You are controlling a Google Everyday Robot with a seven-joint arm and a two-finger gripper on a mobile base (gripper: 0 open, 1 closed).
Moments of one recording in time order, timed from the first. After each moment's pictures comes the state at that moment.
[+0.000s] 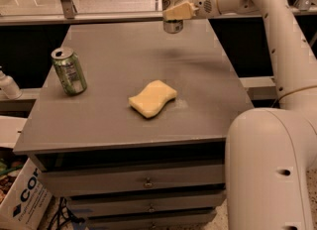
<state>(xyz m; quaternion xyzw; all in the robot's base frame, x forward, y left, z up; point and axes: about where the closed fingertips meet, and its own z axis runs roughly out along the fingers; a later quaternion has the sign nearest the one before) 0.809 -0.069 0.953 -0.43 0.70 0.29 0.49</state>
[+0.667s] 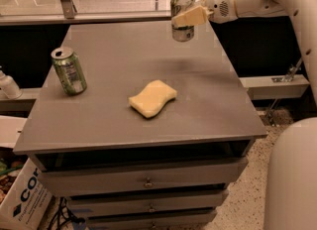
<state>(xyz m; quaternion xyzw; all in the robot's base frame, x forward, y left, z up) 0.744 -0.087 0.961 -0.44 0.71 0.31 0.46</state>
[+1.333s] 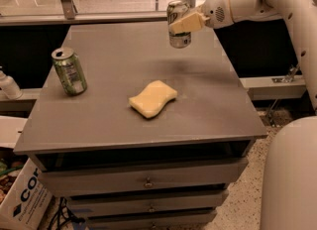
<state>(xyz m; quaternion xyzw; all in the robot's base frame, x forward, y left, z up) 0.738 -0.079 0.942 -0.45 0.71 0.32 0.44</state>
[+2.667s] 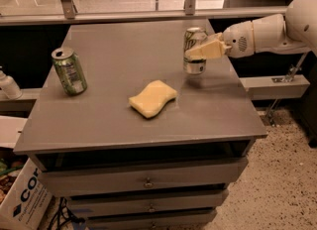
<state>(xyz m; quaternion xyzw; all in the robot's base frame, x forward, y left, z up) 0.668 -0.119 0.900 -0.42 0.71 0.38 0.41</state>
